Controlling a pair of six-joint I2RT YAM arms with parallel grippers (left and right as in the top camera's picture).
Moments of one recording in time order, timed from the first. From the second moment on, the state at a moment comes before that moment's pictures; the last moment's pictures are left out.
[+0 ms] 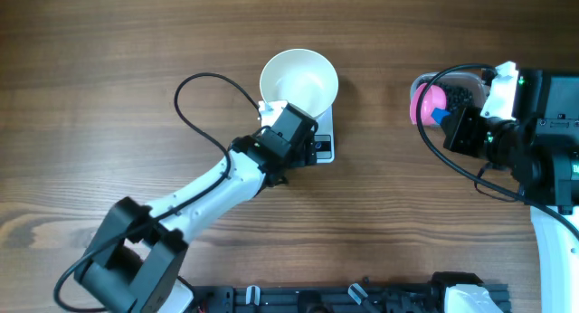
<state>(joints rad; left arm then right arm) -0.68 1.65 0.97 -0.42 -0.20 -0.71 -0.04 1.14 1.34 -1.17 -0.22 0.26</state>
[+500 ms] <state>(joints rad) -0.70 1.71 0.97 -0.36 -0.23 -0.70 -0.04 1.14 1.34 -1.15 -0.22 0.26</state>
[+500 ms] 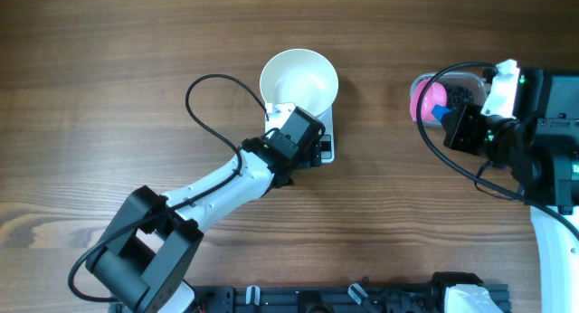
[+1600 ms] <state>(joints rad) -0.69 1.77 0.97 -0.33 -0.27 -0.70 -0.04 1.14 1.34 -1.14 -0.22 0.26</state>
